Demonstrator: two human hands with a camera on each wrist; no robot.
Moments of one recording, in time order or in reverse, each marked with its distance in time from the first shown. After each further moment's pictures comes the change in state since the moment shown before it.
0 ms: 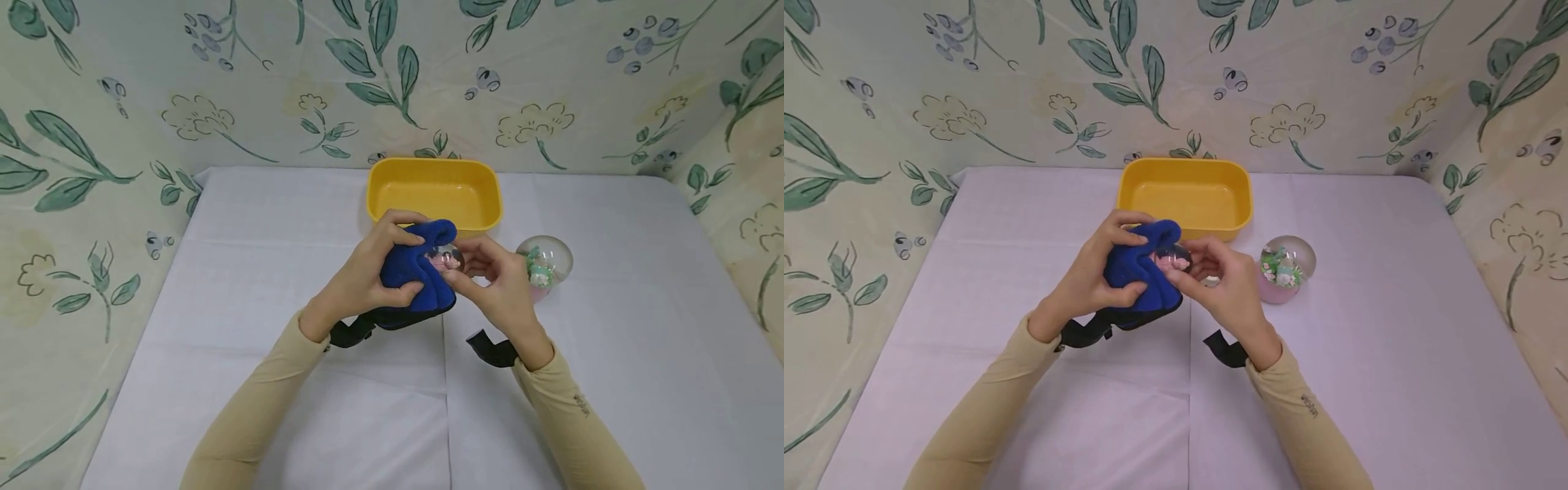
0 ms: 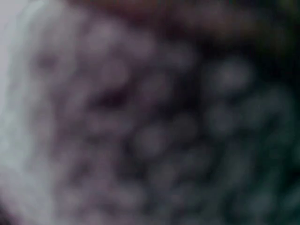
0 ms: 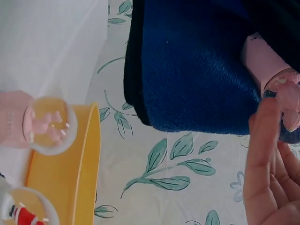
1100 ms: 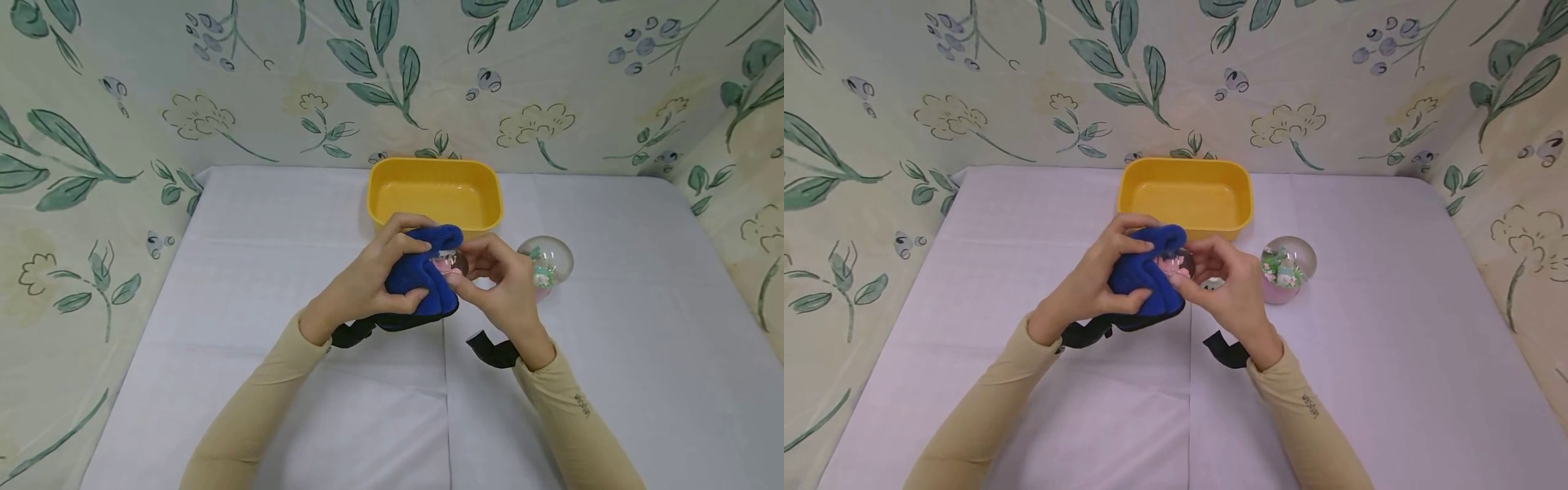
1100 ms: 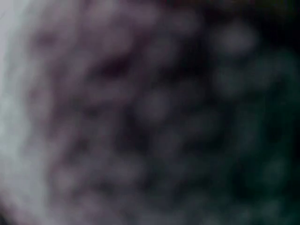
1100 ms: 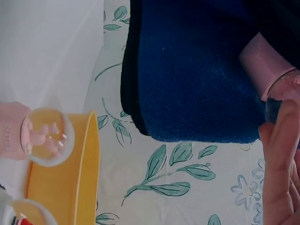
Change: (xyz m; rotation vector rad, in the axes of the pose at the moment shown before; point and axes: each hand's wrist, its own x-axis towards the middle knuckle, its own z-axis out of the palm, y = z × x) left_hand 0.002 0.005 0.000 0.053 -0.052 0.040; right_hand 0.002 -0.001 0.000 0.019 0.011 -0.108
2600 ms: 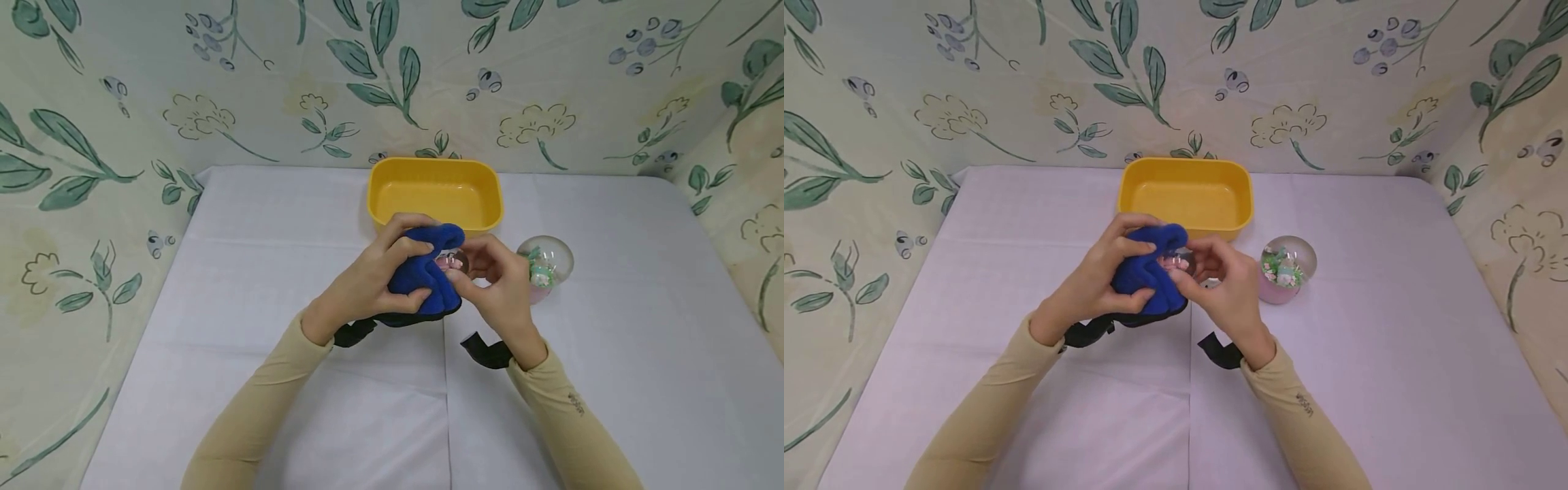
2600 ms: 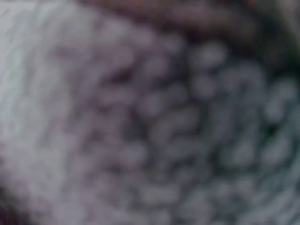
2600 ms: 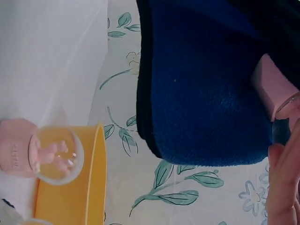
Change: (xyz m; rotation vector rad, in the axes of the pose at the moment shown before) left_hand 0.003 0.002 0.000 0.060 0.000 0.014; right_hand 0.000 0.001 0.007 -0.002 0.070 0.010
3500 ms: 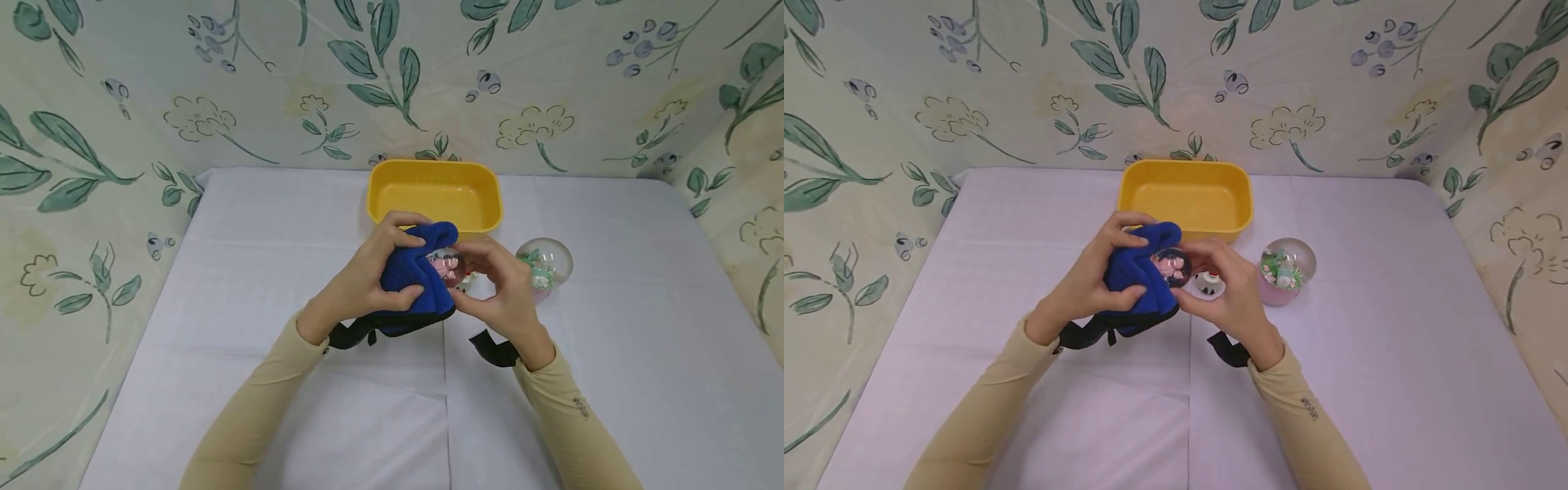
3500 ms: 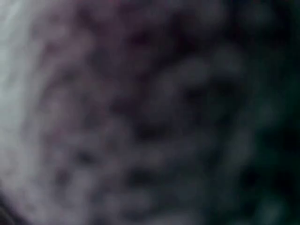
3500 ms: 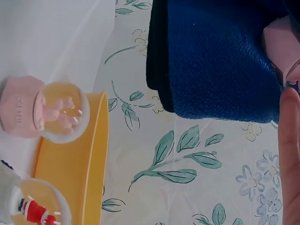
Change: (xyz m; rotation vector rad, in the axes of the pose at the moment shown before) left_hand -0.004 -0.004 -0.003 -0.118 0.038 -0.031; right_hand 0.000 0.003 -0.009 -0.060 -0.134 -0.154
